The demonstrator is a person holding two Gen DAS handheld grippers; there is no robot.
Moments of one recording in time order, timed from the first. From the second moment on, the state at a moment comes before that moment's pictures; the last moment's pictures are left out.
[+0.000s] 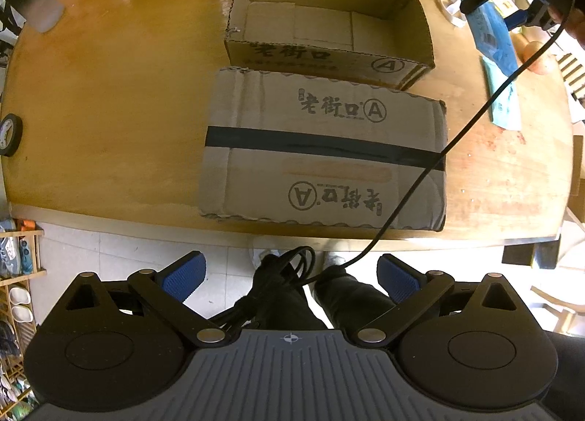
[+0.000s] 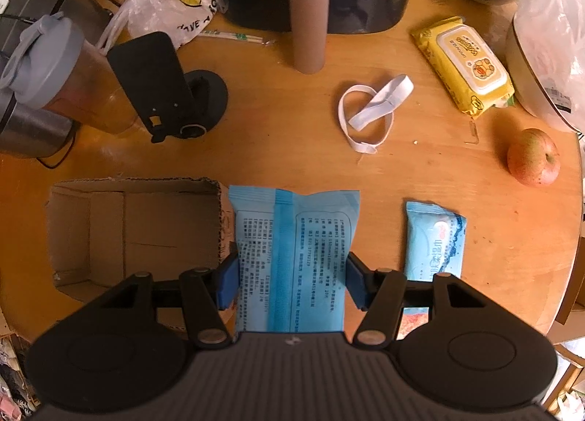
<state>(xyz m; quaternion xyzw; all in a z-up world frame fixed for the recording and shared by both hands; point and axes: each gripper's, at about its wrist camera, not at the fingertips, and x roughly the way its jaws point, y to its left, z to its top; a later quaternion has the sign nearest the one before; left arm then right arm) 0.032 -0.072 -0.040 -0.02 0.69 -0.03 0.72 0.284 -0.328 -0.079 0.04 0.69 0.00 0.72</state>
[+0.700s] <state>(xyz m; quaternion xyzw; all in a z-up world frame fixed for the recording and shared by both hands) 0.034 -0.050 -0.042 -0.03 0.69 -0.03 0.72 0.288 -0.273 -0.086 0.04 0.69 0.04 0.72</state>
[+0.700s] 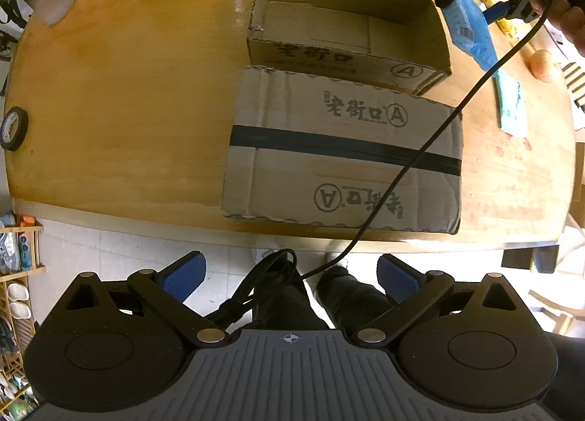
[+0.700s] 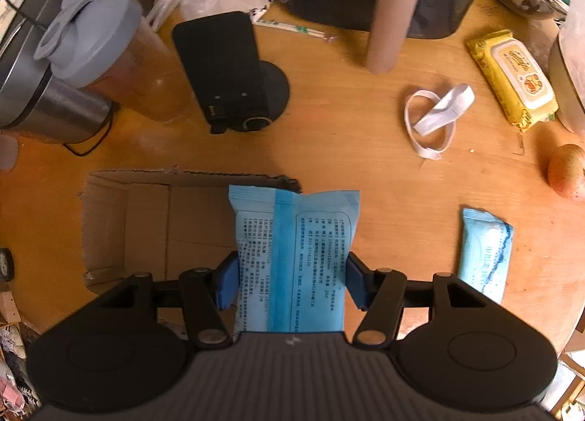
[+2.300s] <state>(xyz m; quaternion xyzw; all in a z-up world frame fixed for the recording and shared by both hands) 0.036 0.007 -0.037 -0.04 0.69 -0.02 0.73 0.296 -0.159 -0.089 0.03 0.69 0.07 0.72</state>
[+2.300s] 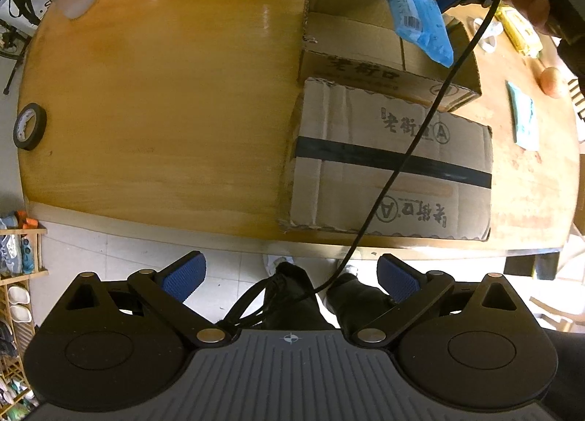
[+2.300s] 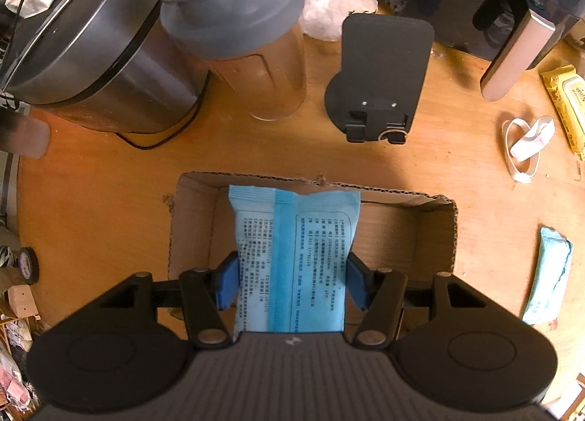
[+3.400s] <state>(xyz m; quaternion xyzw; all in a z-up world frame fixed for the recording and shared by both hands) 0.030 0.036 -0.044 -0.06 0.69 -0.02 0.72 0.306 -0.102 -0.103 0.05 0.69 0.07 0.72</state>
